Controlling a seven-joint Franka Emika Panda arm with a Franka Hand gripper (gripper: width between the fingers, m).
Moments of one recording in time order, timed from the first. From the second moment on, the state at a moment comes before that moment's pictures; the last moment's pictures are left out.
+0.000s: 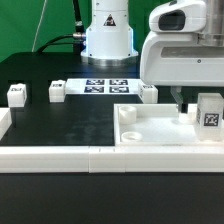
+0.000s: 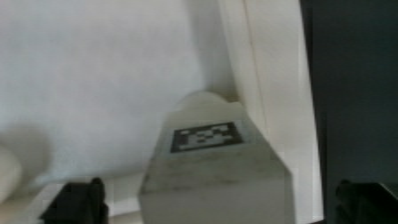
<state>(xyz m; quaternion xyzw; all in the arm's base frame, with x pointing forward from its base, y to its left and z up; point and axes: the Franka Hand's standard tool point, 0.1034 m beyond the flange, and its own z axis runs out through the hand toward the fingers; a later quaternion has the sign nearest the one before) 0.636 0.121 0.069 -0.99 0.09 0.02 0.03</state>
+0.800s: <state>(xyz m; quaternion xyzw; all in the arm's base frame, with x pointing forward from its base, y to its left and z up) 0.636 0.120 0.069 -0.99 0.13 0.02 0.03</state>
